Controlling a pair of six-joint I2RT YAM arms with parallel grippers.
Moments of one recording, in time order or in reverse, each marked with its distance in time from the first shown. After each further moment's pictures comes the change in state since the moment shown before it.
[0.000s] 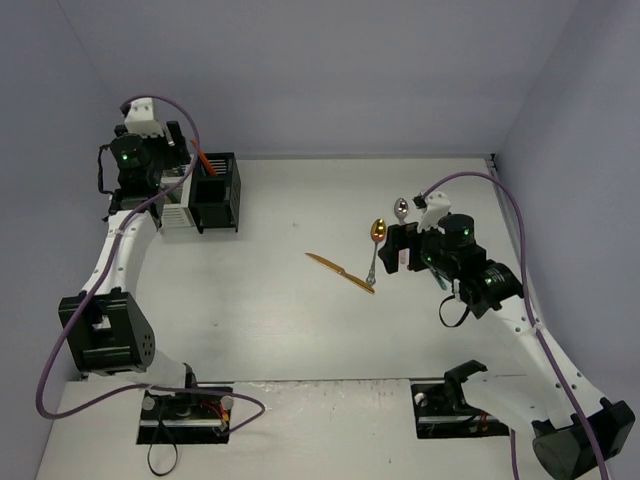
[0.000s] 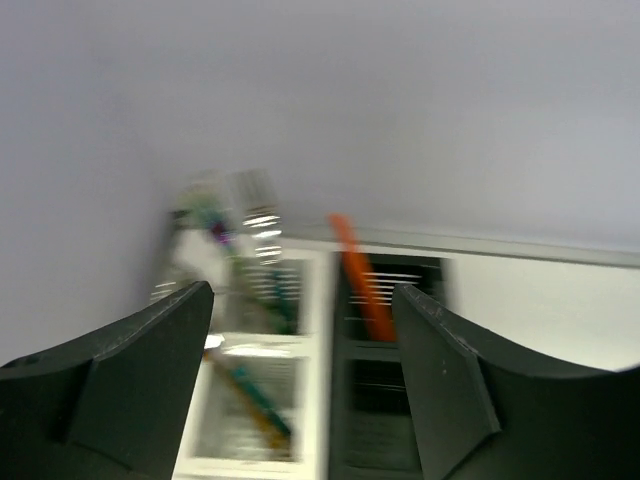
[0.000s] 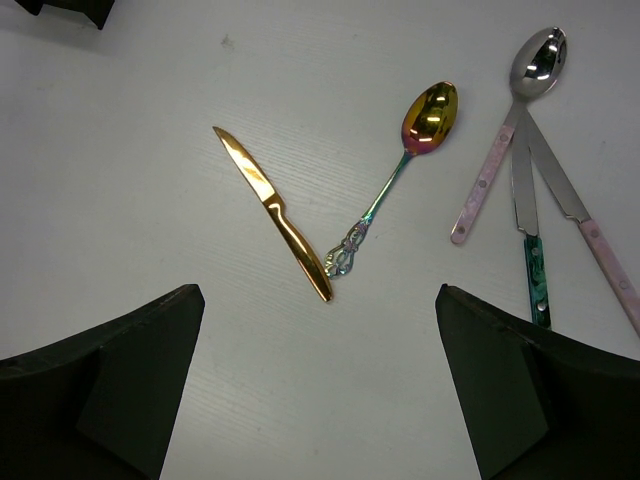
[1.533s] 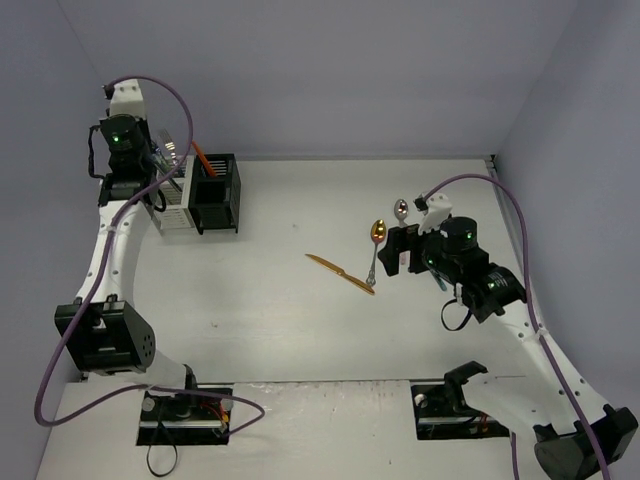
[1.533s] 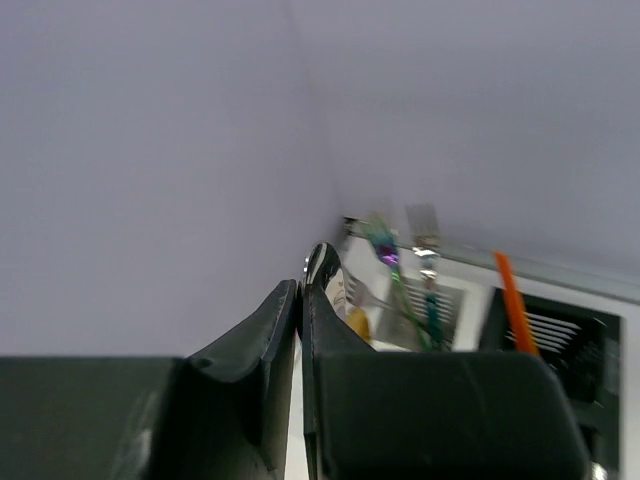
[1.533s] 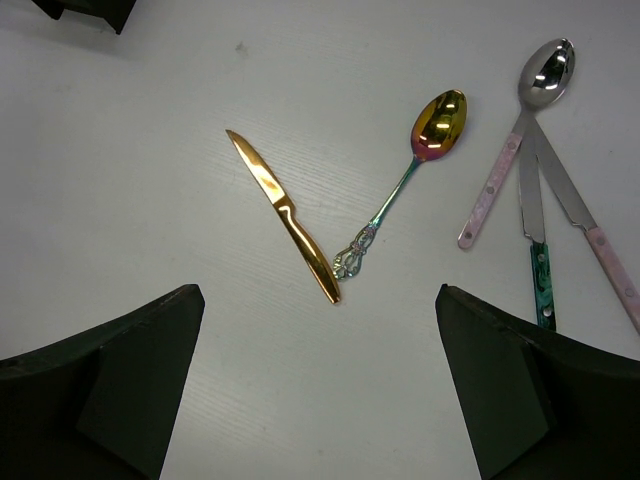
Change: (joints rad) left arm -0.037 -0.008 0.198 -0.182 -0.379 0.195; right arm 0.005 -0.025 -0.001 0.000 -0.016 0.000
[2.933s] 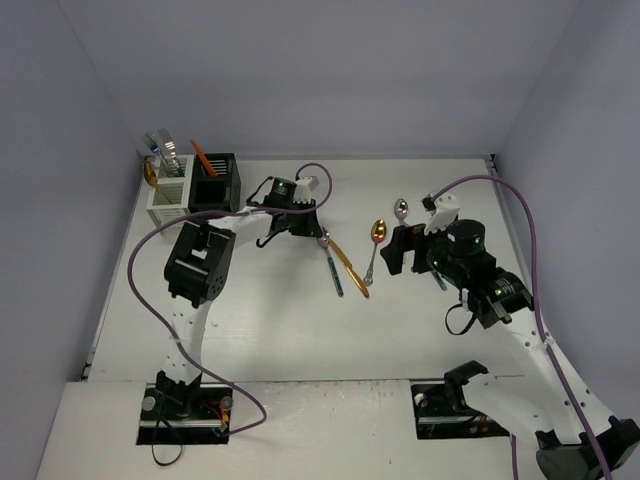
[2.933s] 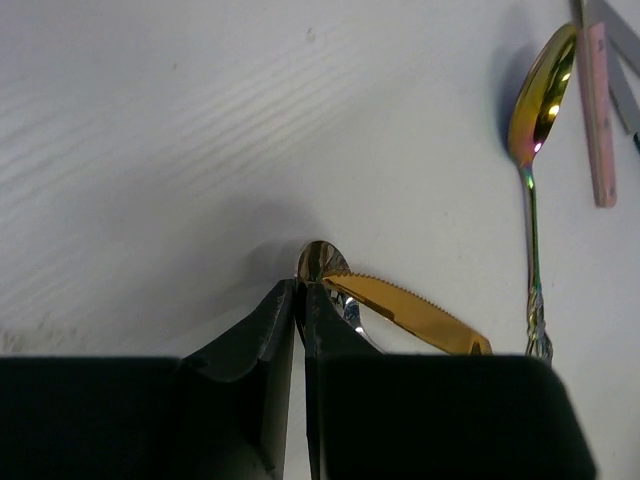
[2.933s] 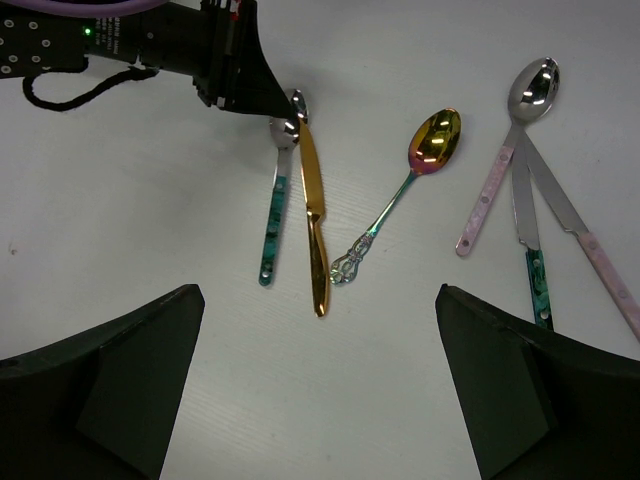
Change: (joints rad) left arm -0.503 0.693 0.033 -0.045 0.810 -0.497; right arm 0.000 -0.049 0.003 0.000 0.015 0.027
